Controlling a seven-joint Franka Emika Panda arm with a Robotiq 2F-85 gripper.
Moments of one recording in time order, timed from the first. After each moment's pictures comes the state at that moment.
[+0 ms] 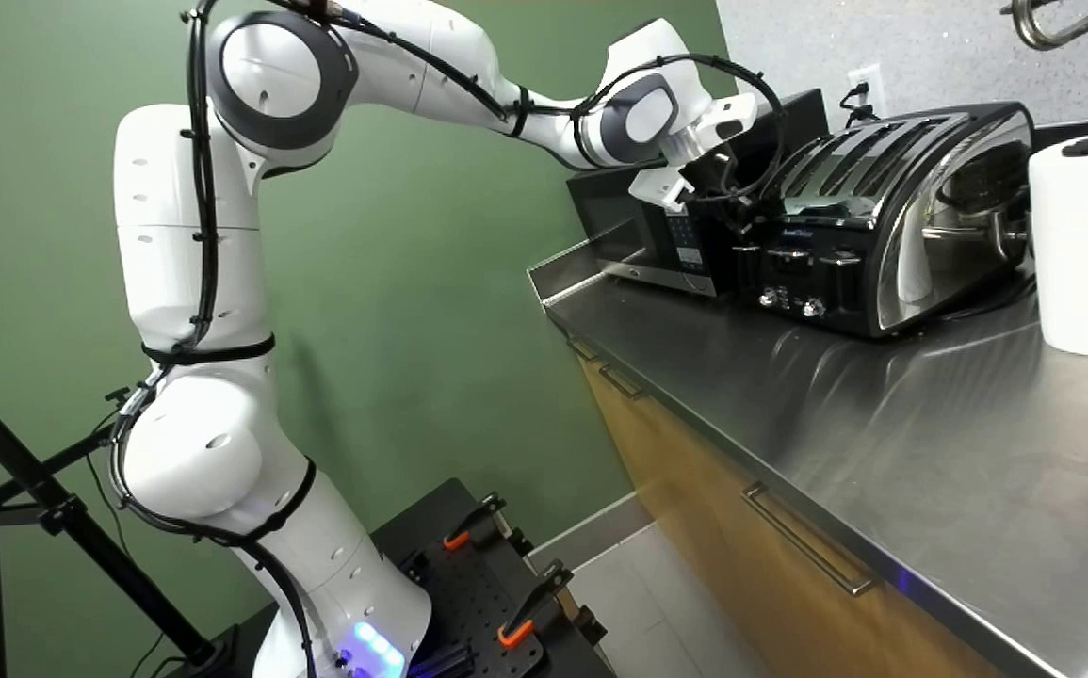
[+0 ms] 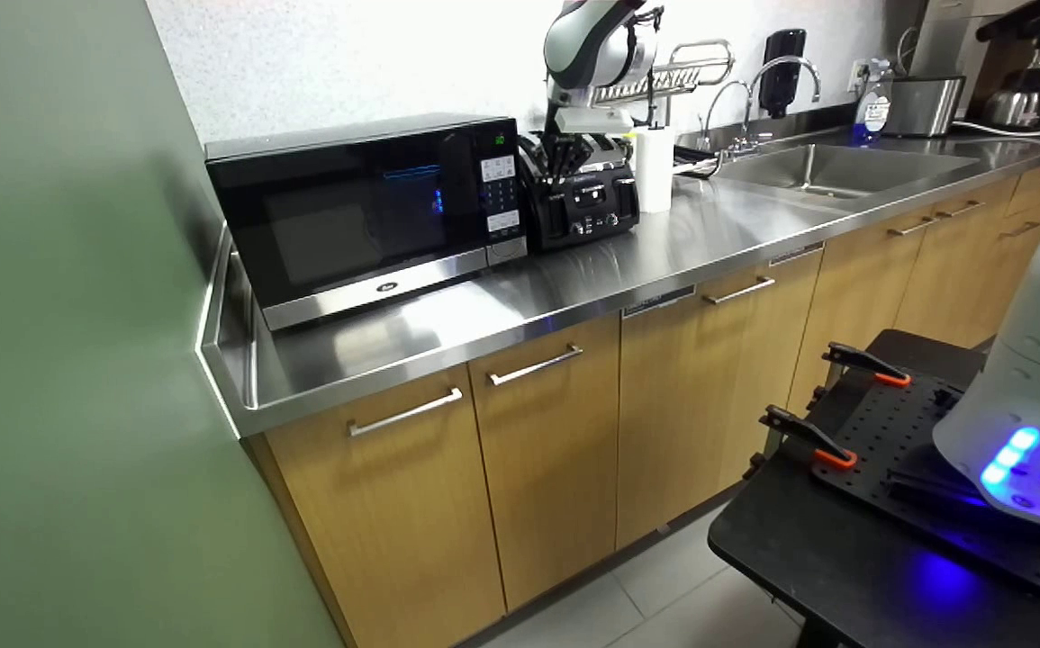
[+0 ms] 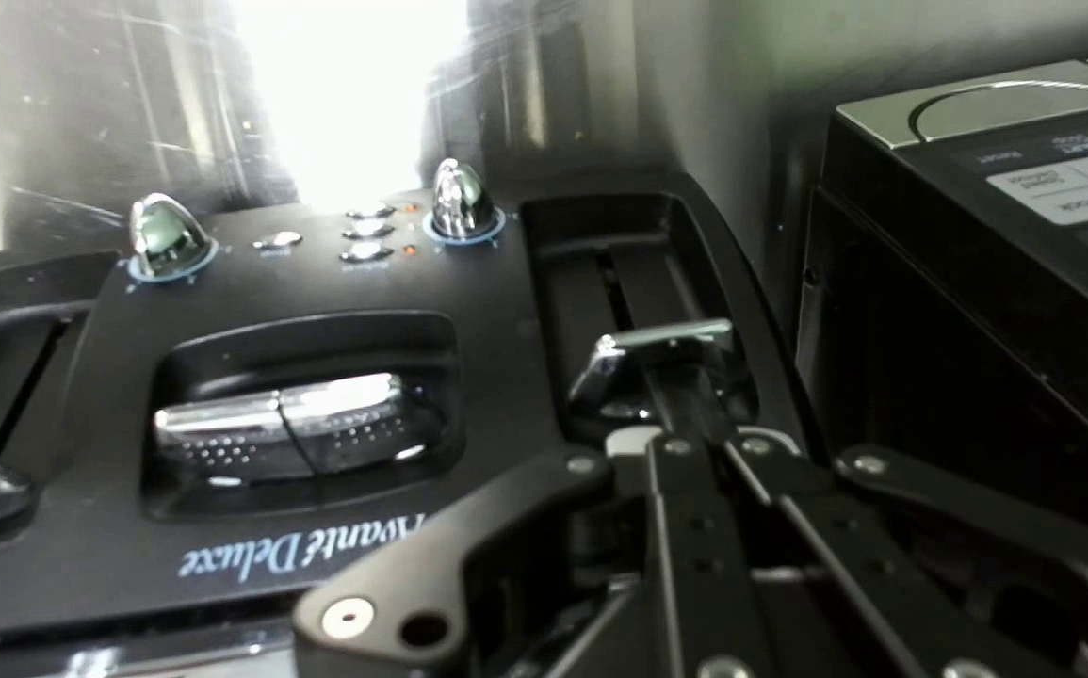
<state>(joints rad) -0.05 0.45 -0.02 -1.73 0.09 2.50 0.20</state>
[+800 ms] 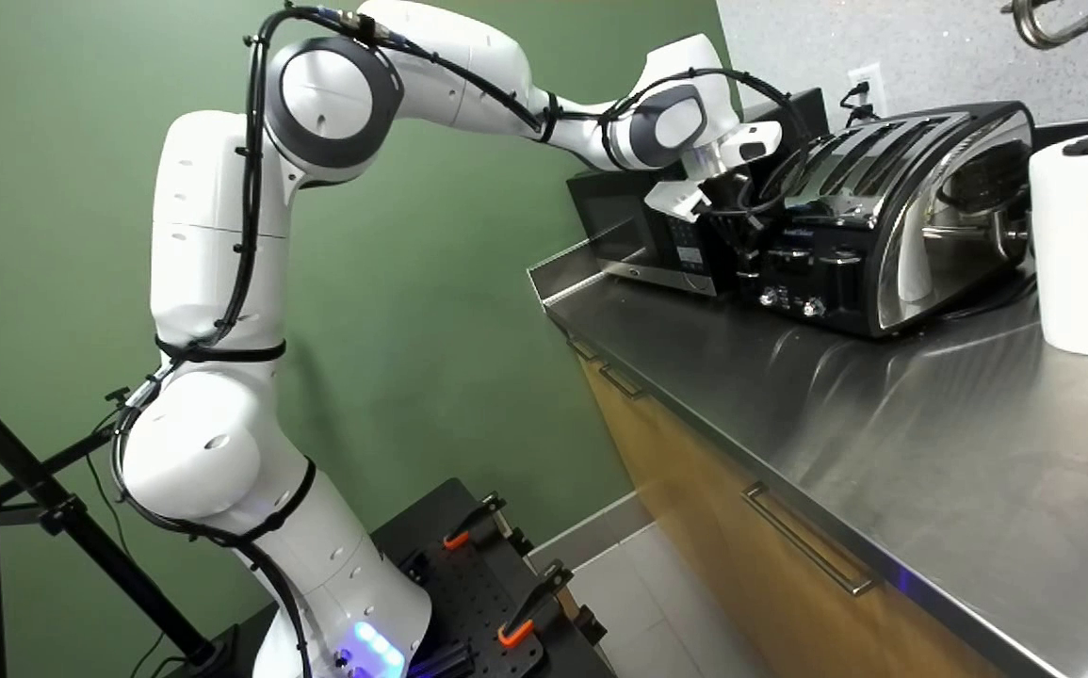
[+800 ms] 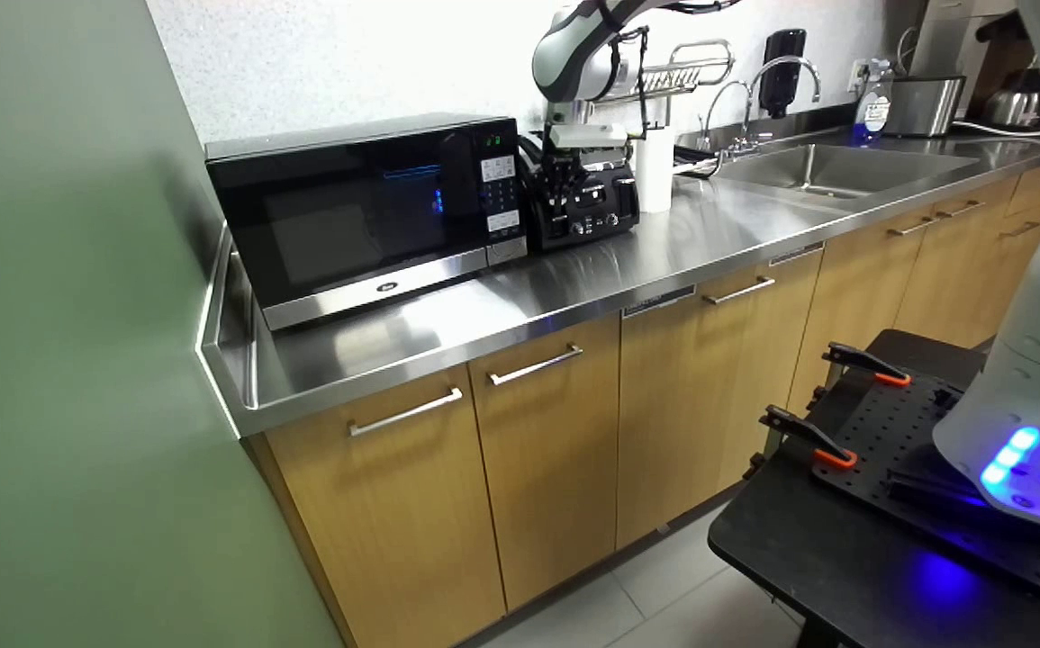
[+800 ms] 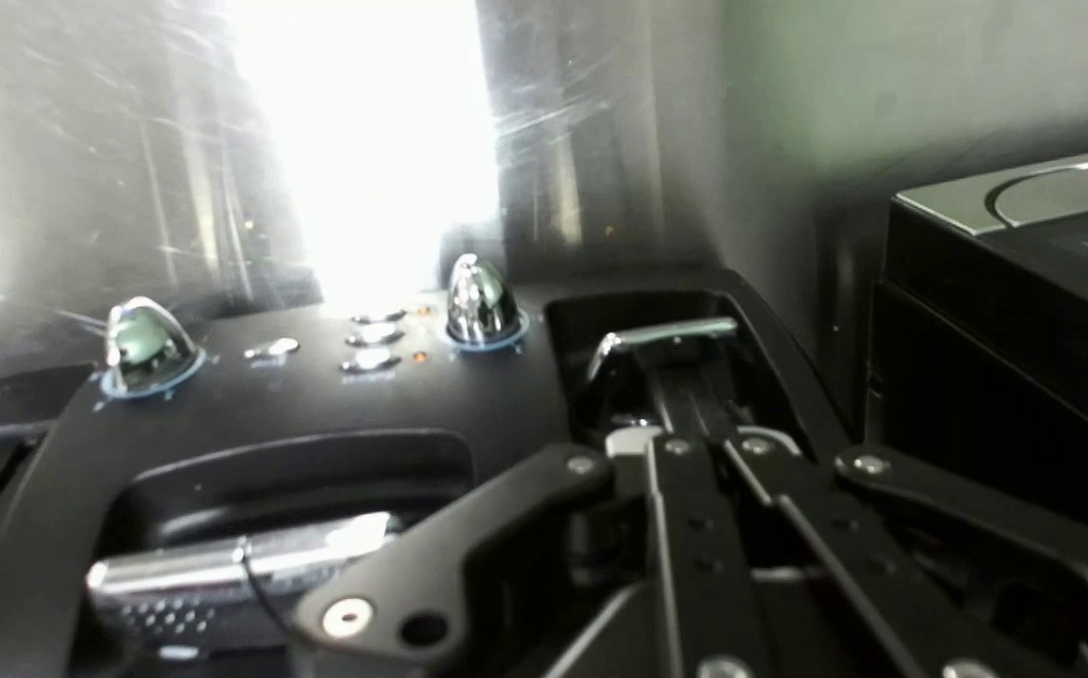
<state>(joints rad) -0.06 0.58 -0.02 -1.58 0.11 2.32 0.20</state>
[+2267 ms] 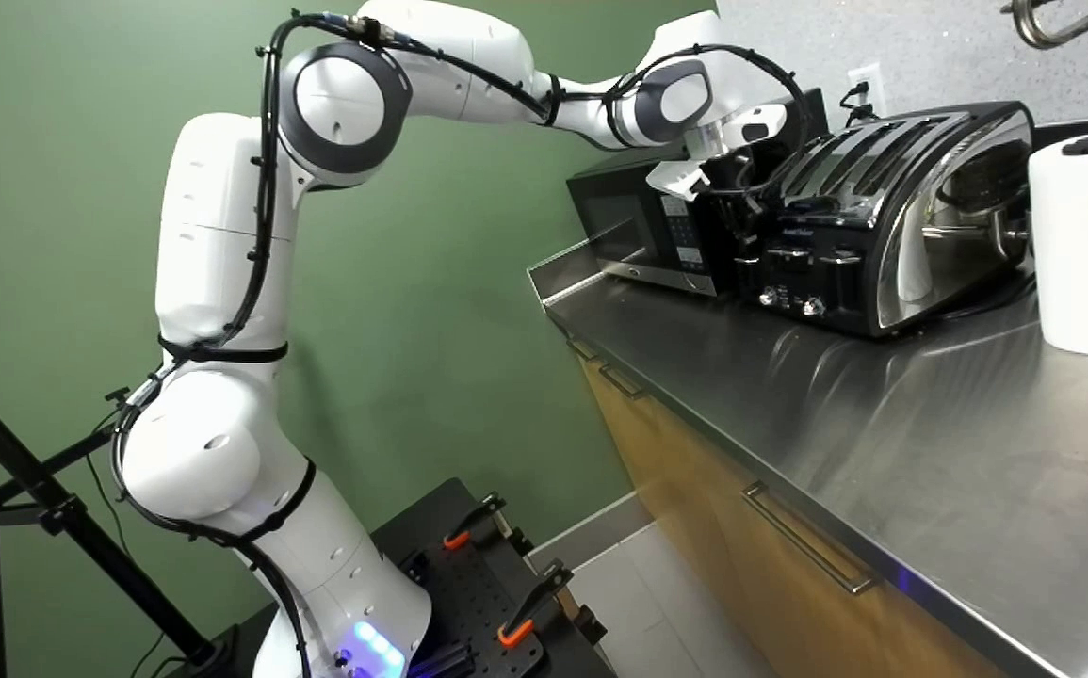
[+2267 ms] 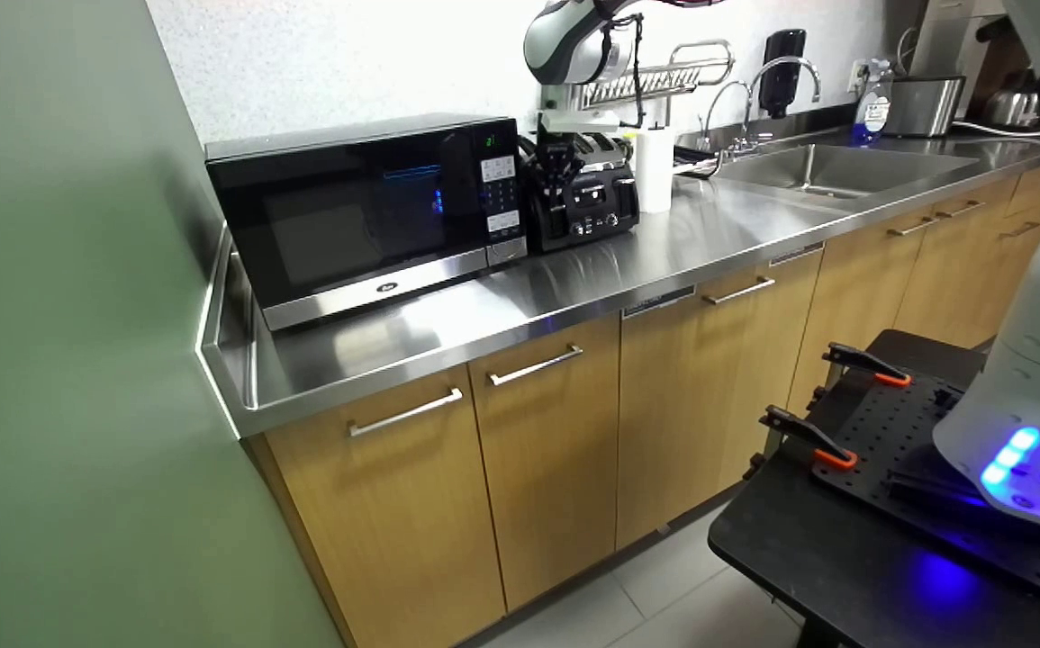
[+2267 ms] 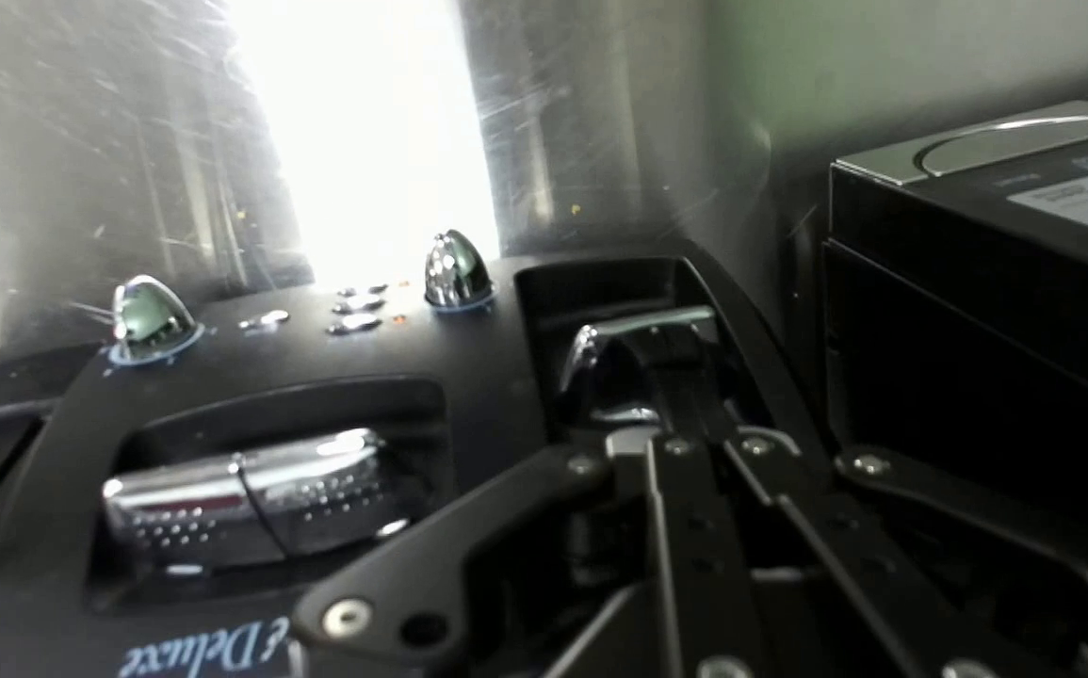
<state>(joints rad) -0.06 0.61 -0.03 -1.46 0.12 2.19 0.24</state>
